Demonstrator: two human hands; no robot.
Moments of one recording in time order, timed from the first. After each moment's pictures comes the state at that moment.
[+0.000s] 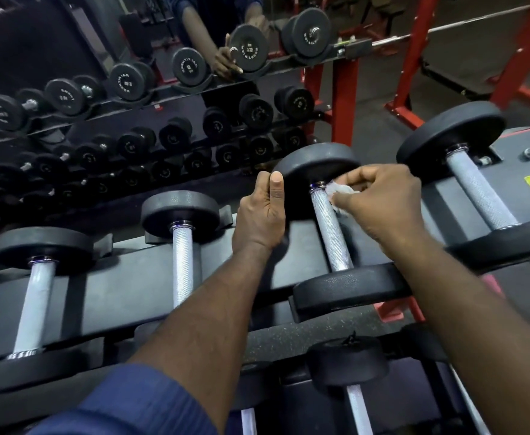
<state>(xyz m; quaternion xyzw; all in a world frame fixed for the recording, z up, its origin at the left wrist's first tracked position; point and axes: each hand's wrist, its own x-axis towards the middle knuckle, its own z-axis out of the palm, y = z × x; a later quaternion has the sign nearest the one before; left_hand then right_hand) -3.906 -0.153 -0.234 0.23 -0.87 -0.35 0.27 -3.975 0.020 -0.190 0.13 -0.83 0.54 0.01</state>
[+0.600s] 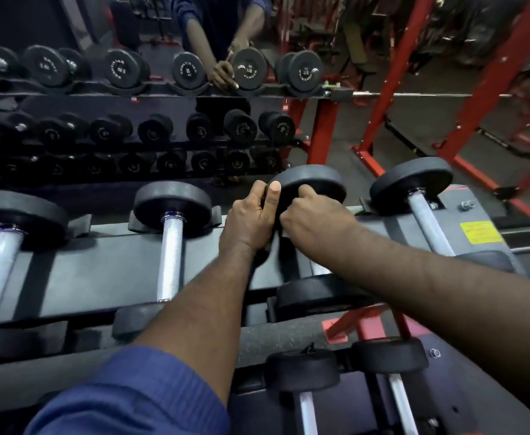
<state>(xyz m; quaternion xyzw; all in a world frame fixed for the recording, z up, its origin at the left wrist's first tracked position) -3.902 -0.158 -0.232 0.22 -0.86 -0.39 0.25 -3.932 -0.025 -0.147 0.53 -0.83 -0.15 0.10</state>
